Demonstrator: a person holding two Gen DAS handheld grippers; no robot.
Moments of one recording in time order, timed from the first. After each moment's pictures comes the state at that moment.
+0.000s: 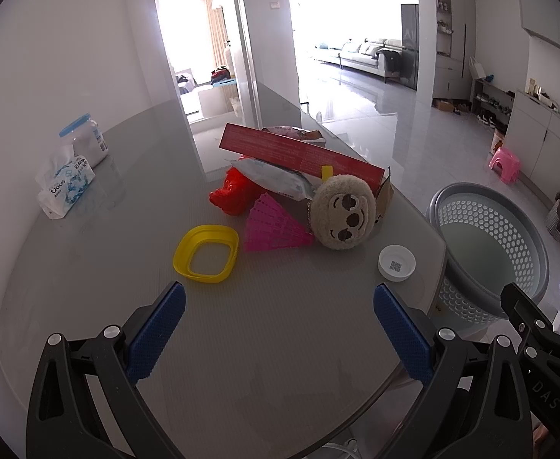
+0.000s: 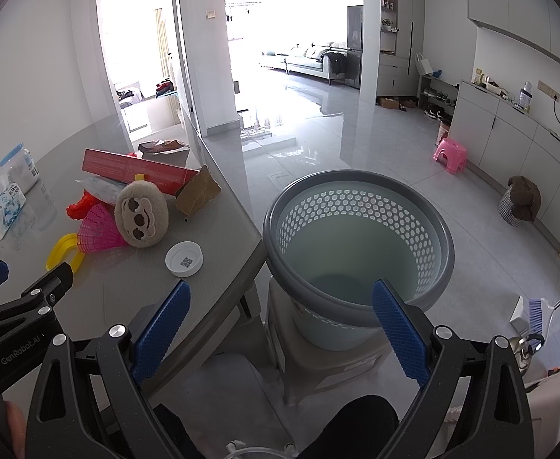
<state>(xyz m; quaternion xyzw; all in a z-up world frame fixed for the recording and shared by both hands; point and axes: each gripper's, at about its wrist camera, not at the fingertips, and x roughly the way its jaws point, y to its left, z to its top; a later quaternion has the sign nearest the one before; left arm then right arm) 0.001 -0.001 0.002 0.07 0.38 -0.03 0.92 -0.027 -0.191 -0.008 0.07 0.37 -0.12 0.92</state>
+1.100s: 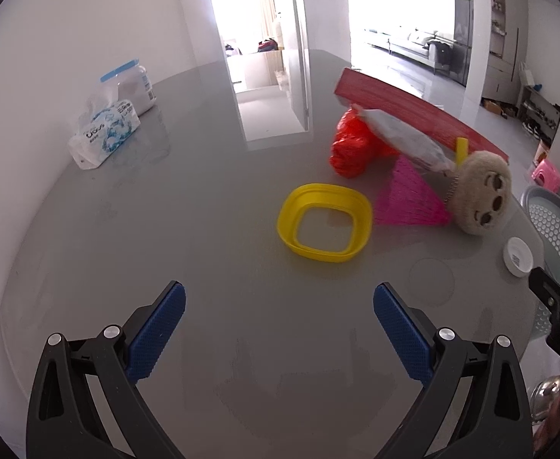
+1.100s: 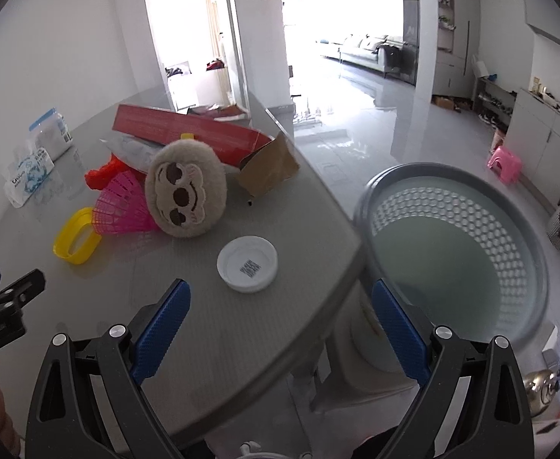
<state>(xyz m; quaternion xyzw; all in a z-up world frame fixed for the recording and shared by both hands) 0.044 0.102 -0.045 0.04 0.42 0.06 0.91 0.060 -0.146 -0.066 0.05 0.40 -0.02 0.92</state>
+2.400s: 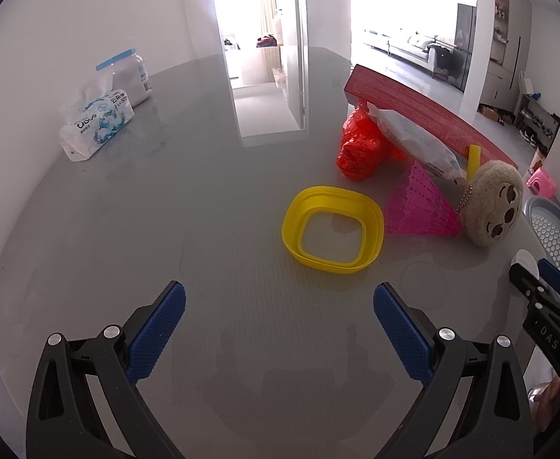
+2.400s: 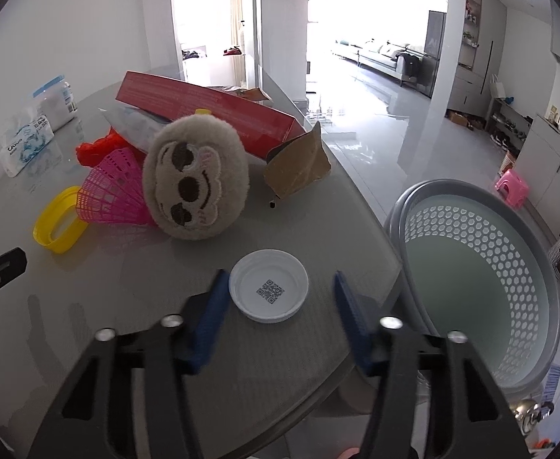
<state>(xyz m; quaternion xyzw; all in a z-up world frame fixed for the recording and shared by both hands) 0.062 0.116 -0.055 0.03 0.42 0.04 0.90 0.087 -0.123 -0.086 0.00 0.41 0.00 0.91</state>
